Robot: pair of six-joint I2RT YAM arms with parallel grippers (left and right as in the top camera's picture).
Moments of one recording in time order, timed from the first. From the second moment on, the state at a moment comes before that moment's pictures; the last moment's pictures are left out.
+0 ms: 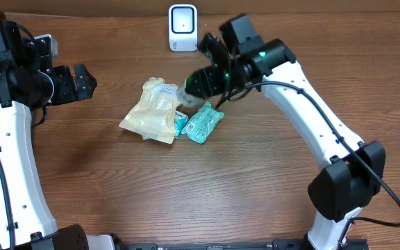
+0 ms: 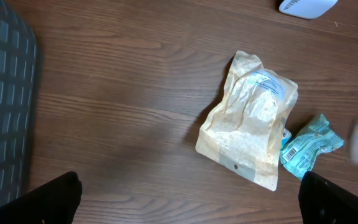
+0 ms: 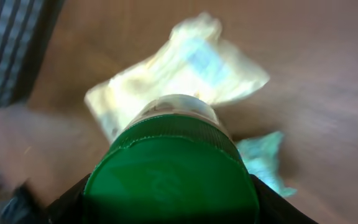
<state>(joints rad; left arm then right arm) 0.26 1.56 1.80 -1.34 0.17 0.01 0.47 1.94 1.86 -0.97 -0.43 0.12</state>
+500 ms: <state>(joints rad) 0.26 1.56 1.80 -1.34 0.17 0.01 0.54 1.98 2.02 -0.46 0.08 0.07</state>
